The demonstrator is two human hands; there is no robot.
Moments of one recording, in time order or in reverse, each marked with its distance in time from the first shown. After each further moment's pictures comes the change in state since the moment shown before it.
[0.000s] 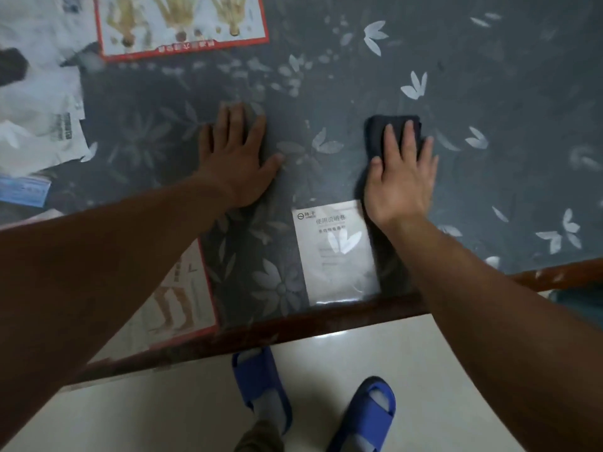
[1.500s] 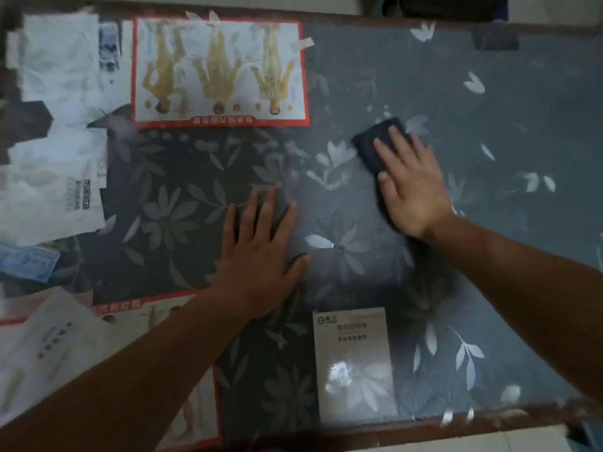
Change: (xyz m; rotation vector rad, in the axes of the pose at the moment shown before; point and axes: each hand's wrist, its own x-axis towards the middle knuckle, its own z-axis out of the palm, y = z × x) left_hand -0.006 -0.007 0.000 -0.049 0.053 0.059; right_hand 0.165 -0.037 -0.011 -0.147 -0.126 -0.549
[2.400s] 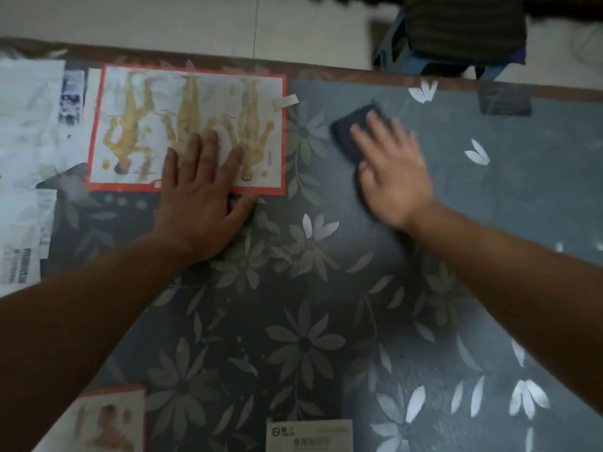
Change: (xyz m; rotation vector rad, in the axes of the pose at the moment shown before) left_hand 0.164 -0.066 -0.044 0.054 0.162 -0.148; right_hand 0.139 0.027 -0.022 -0.030 -0.027 -0.104
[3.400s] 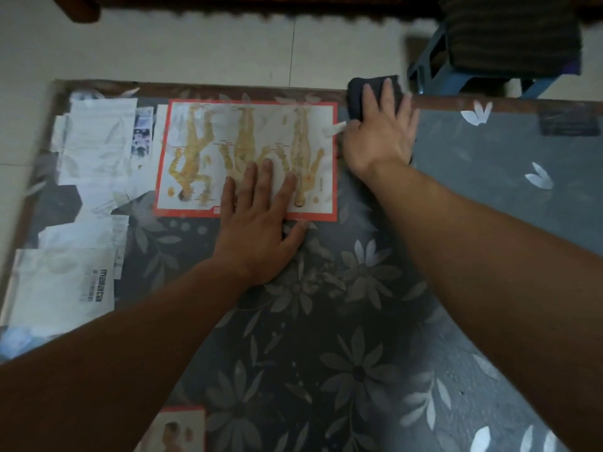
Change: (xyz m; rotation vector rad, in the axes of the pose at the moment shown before) left_hand 0.001 0.000 -0.006 -0.014 -0.060 -0.001; right_hand 0.115 -0.091 0.001 0.127 0.039 0.358
